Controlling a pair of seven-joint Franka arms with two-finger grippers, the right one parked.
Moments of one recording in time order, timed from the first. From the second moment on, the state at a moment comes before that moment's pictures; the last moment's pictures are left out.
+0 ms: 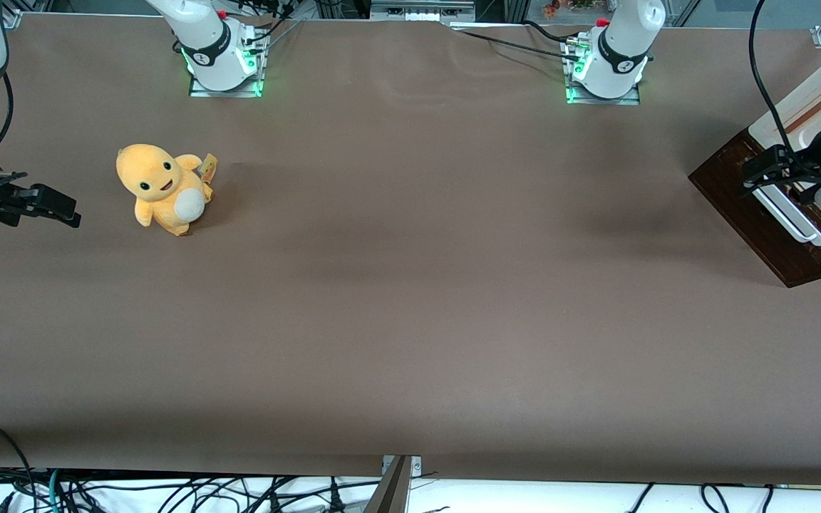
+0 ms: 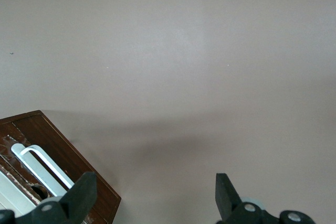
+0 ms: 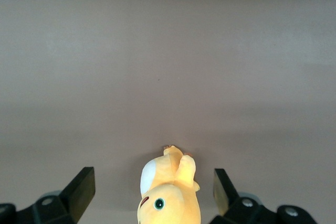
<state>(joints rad) -0.08 0.02 0.13 -1.63 -0.02 1.64 0.15</state>
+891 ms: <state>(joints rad) -0.08 0.03 0.13 -1.63 -0.02 1.64 0.15</state>
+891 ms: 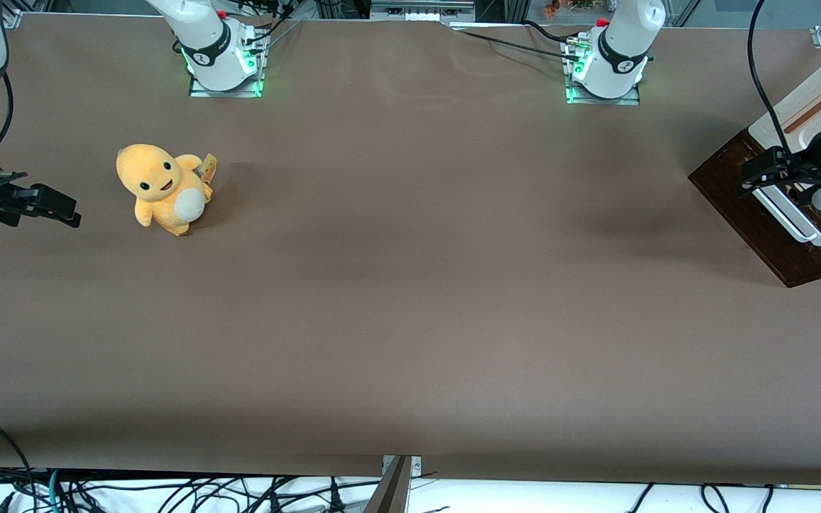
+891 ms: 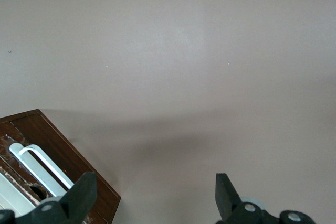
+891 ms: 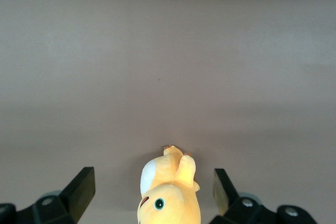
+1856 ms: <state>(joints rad) -0.10 0.20 0.11 -1.63 0.16 1.64 -0.16</state>
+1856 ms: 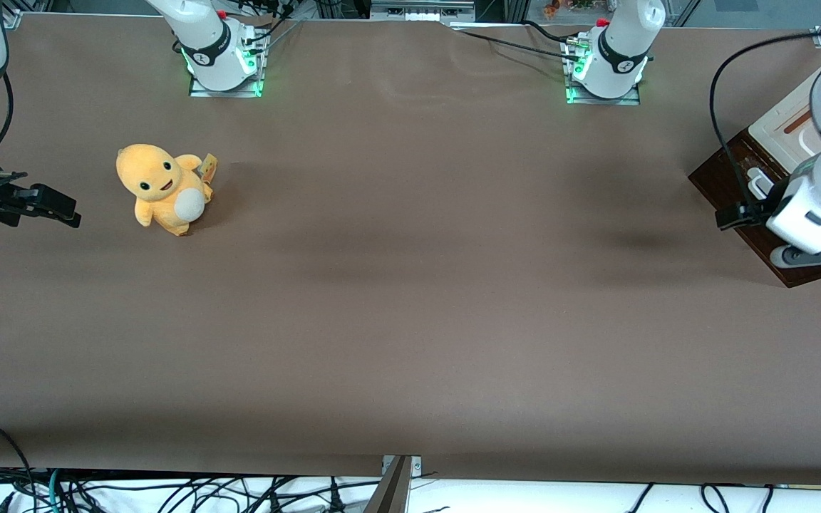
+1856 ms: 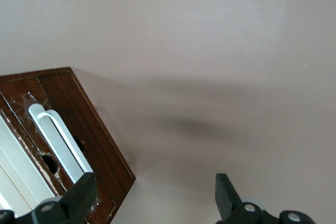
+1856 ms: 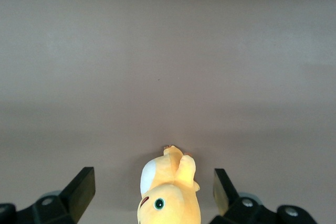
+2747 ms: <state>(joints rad) -0.15 0.36 0.11 -1.63 0.31 1.41 -0.59</state>
